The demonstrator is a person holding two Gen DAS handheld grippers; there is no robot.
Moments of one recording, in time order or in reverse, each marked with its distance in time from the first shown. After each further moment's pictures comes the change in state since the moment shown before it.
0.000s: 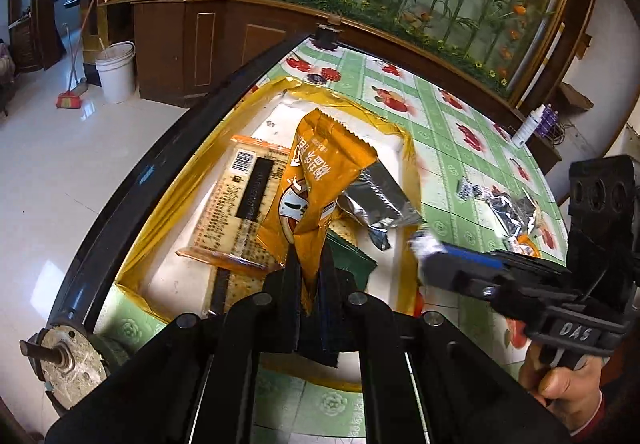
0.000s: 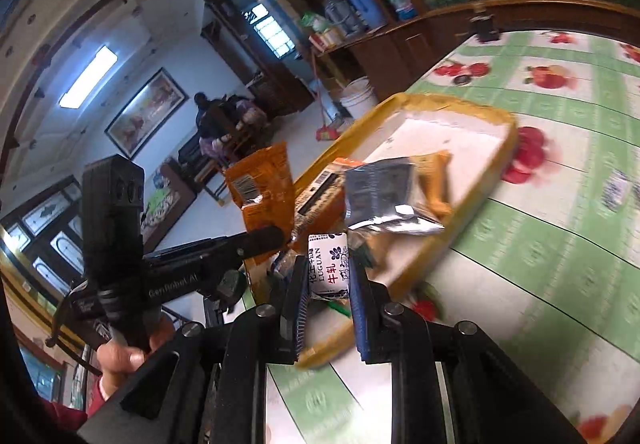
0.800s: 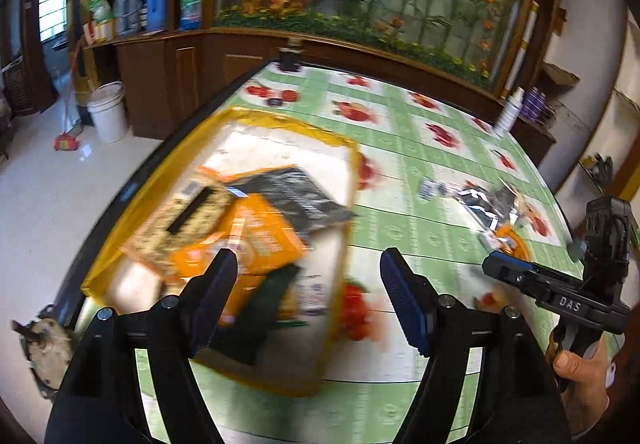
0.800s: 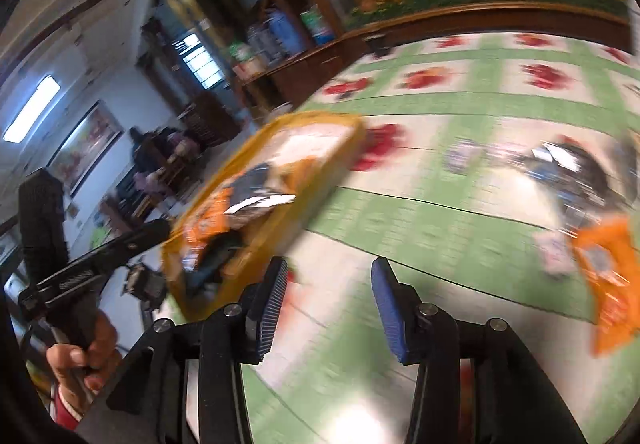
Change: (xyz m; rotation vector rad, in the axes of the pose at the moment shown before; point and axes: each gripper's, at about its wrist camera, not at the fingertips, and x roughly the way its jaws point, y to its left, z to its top) left arm -0.015 -0.074 -0.011 0.130 -0.075 -0.007; right arm -0.121 -0.087 -0.068 0.173 -0.158 -0.314
